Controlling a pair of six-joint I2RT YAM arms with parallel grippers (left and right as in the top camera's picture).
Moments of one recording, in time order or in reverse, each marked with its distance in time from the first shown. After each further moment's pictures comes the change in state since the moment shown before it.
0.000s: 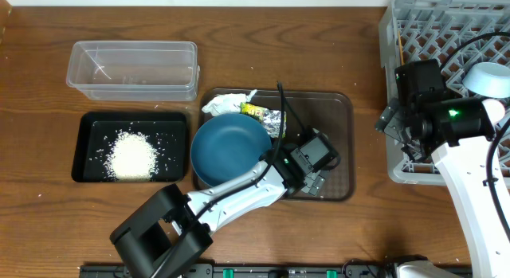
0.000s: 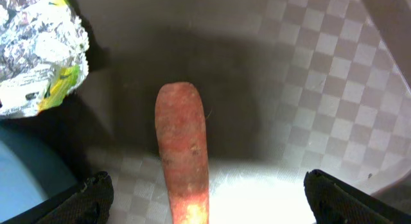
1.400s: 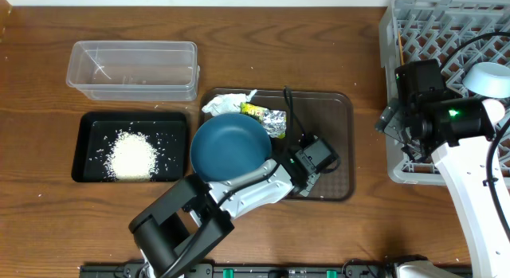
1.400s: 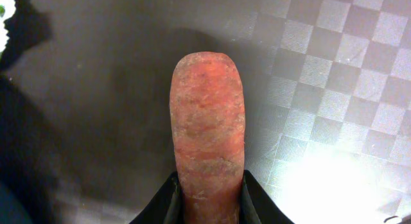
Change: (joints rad) left arm -0.001 0.095 0.000 0.013 0.031 0.014; right arm 0.000 0.000 0.000 0.000 0.000 0.000
